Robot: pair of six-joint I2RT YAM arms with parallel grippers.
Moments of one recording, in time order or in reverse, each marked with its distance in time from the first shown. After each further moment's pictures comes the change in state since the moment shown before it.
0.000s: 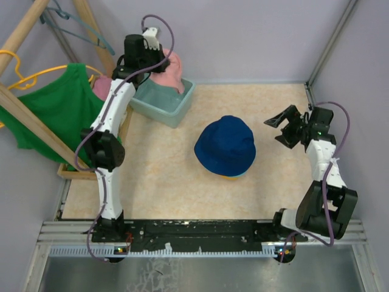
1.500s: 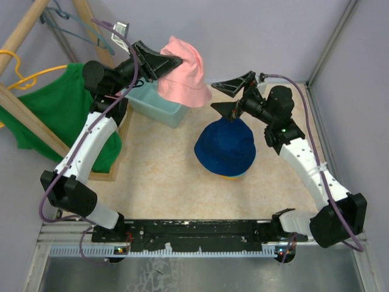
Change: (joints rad) left arm -0.073 -0.678 -0.700 1.019 0.609 -0.981; right arm 0.643 -0.084 0.193 0.536 0.018 0.895
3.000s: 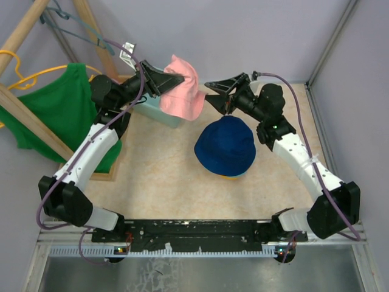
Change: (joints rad) left arm -0.014 -0.098 -0.250 0.002 -0.028 0.051; right arm 0.056 0.083 0.027 0.096 0.068 0.071
